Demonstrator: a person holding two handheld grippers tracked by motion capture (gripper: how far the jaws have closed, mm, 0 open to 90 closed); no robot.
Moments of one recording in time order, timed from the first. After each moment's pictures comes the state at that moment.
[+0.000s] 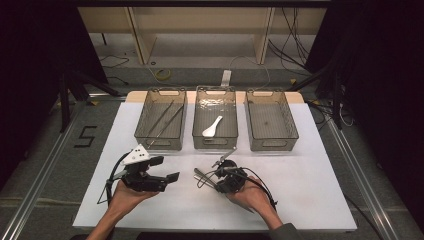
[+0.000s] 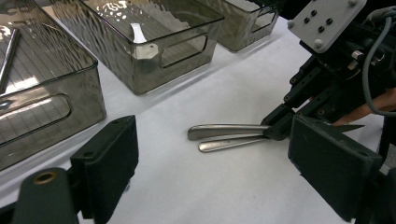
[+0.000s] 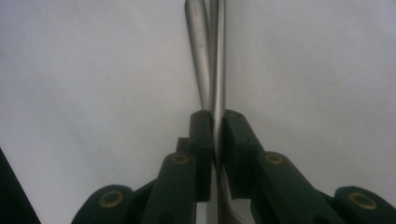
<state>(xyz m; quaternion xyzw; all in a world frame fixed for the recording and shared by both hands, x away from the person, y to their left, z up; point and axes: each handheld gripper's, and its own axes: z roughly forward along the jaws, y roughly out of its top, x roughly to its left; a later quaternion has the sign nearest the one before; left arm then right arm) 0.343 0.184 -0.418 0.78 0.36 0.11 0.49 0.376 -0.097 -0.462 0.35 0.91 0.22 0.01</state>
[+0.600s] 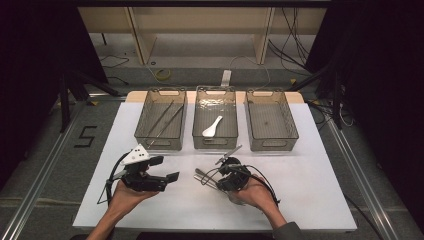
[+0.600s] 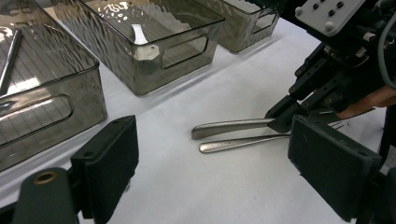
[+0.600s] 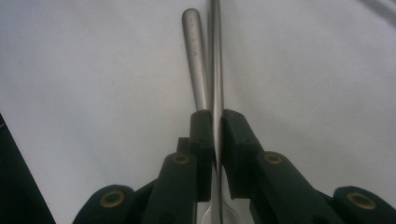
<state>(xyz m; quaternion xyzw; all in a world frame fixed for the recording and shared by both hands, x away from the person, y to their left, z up) 0.343 0.183 -0.417 0.78 0.37 0.11 0.50 0.378 -0.107 -0.453 0.35 0.91 0.24 0.00</state>
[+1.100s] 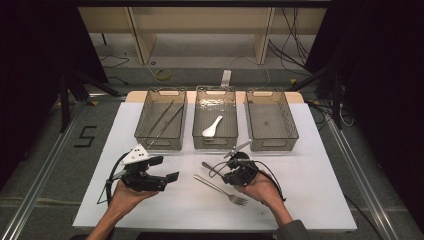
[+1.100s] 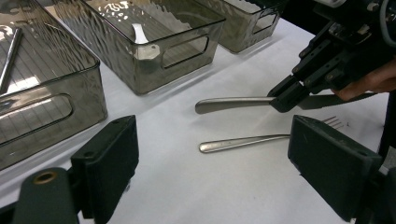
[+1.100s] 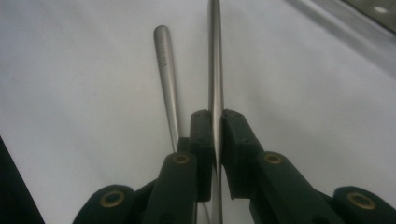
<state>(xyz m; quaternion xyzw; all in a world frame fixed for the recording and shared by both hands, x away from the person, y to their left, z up) 0.343 0.184 -0.417 0.78 0.37 0.11 0.50 0.387 -0.128 -0.443 0.37 0.89 0.26 0.02</state>
